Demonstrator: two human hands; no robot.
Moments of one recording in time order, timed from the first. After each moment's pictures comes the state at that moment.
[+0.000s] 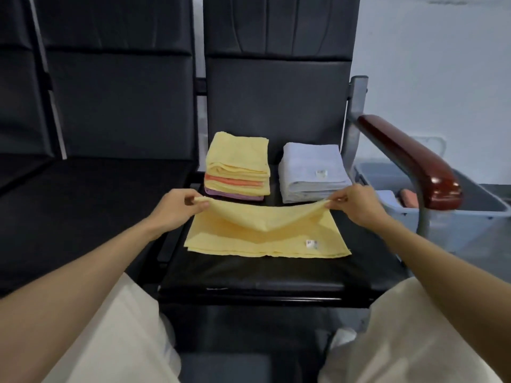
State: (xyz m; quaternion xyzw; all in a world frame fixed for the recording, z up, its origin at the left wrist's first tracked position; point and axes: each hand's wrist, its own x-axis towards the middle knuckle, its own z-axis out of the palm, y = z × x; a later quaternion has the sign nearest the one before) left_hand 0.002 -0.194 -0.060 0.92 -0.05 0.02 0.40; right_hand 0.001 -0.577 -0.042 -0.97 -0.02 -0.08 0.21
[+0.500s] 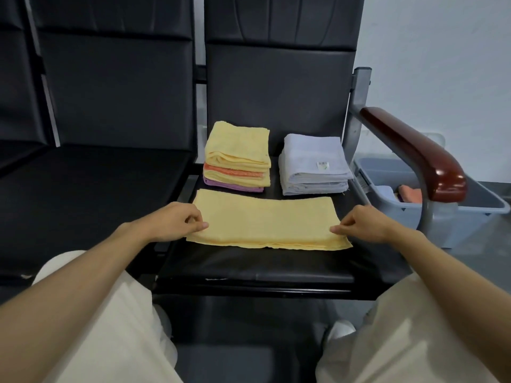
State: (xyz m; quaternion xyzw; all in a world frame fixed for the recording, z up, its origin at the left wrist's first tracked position) left_hand -0.003 -0.177 -0.087 0.96 -0.17 -0.10 0.19; right_hand -0.018 -0.598 -0.073 -0.99 -0.06 0.09 0.13
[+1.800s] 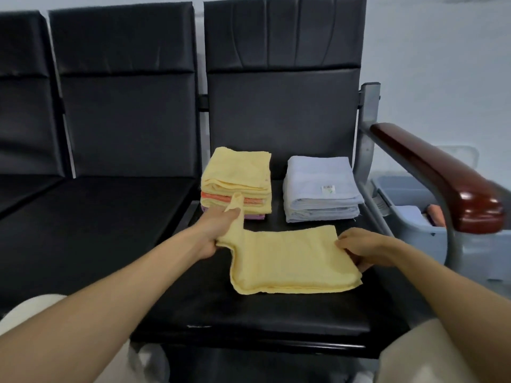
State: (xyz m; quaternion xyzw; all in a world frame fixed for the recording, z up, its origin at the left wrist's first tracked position) left_hand 0.023 -0.306 -0.054 0.74 0.15 -0.09 0.66; right_hand 0.028 -0.593 -0.081 -0.88 0.09 0.25 0.38
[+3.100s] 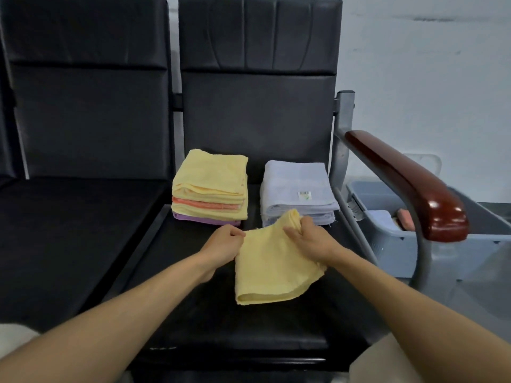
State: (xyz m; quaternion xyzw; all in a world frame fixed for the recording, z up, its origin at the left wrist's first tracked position) left_hand 0.039 -0.353 -0.093 0.87 0.05 -0.10 0.49; right_hand 0.037 -0.550 -0.076 -0.94 0.00 0.08 0.33
